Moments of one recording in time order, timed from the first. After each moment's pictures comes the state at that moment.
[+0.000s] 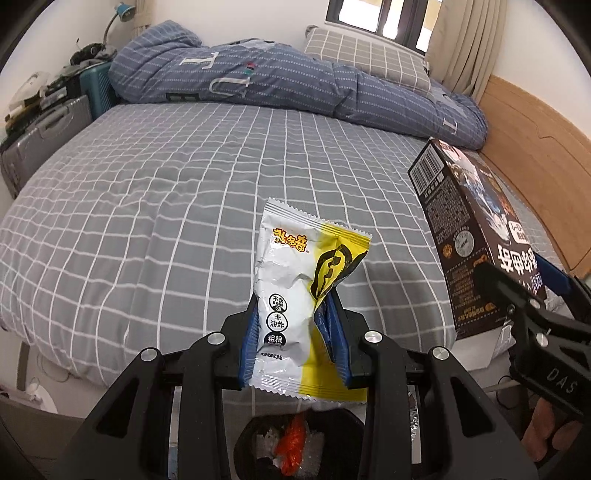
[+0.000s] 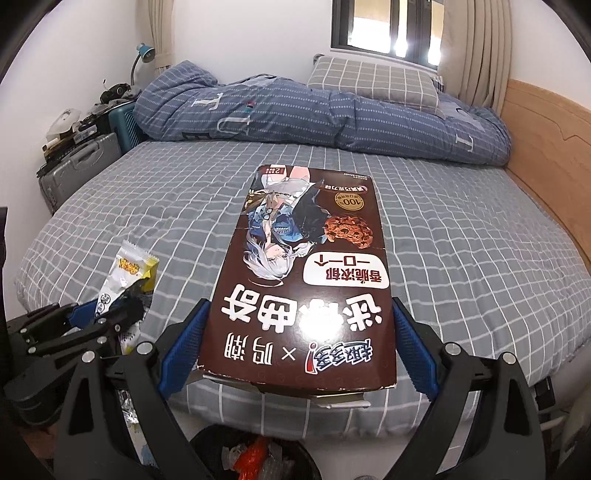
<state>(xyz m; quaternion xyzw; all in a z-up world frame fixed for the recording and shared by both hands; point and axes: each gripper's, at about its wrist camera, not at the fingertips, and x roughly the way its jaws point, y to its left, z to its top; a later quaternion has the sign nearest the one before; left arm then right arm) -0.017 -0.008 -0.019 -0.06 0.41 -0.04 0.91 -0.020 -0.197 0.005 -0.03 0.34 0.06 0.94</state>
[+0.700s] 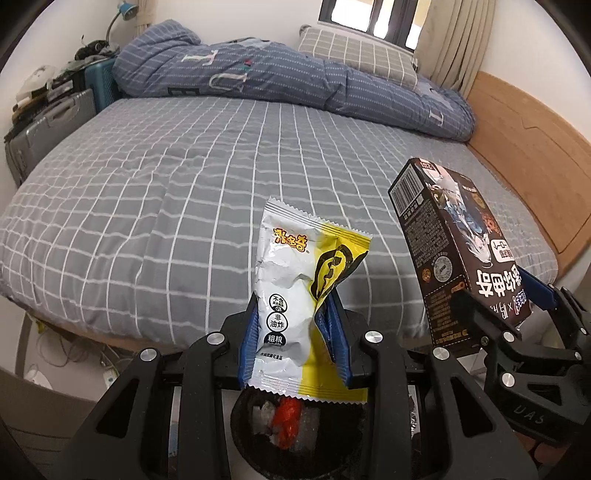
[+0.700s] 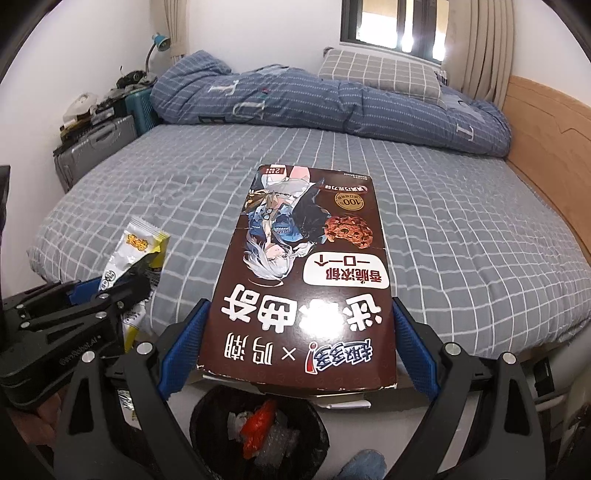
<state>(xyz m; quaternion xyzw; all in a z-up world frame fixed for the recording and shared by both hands) -0.095 -0.012 -0.021 -0.06 0.42 -0.05 0.91 -0.104 -0.187 -0.015 -0.04 0.36 0.07 0.93</state>
